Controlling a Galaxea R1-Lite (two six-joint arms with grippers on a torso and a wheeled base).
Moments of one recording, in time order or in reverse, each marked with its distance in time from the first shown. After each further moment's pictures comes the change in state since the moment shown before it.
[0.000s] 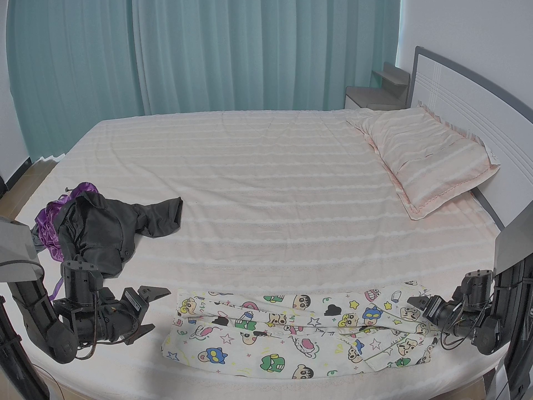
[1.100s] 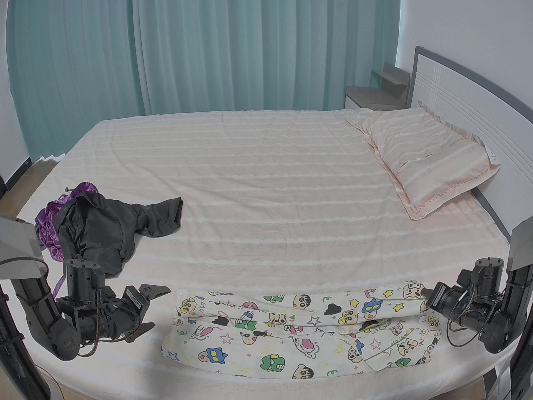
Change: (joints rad) left arm 0.004 0.029 -0.025 0.000 0.004 0.004; right arm 0.042 -0.160 0.000 0.000 0.003 -0.126
